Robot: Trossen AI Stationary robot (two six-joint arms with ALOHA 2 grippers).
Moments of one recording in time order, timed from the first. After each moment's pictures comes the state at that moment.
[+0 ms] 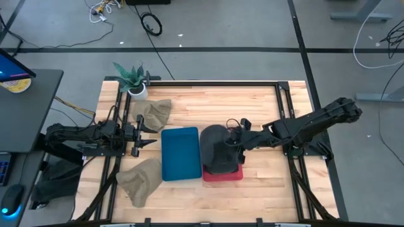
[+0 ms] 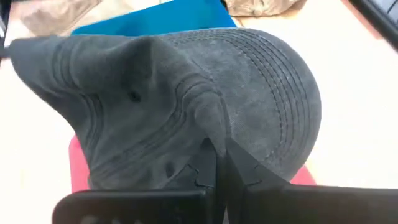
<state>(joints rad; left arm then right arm) -0.06 0.03 0.01 0.05 -0.05 0.04 0.30 1.31 1.03 -0.54 0.36 0.43</state>
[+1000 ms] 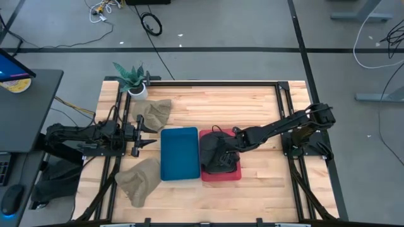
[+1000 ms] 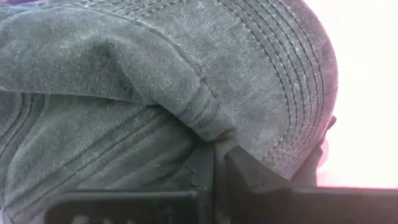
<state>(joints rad) -0.06 0.03 0.01 0.05 -0.05 0.04 0.21 1.71 1.03 -0.58 0.19 0.62</state>
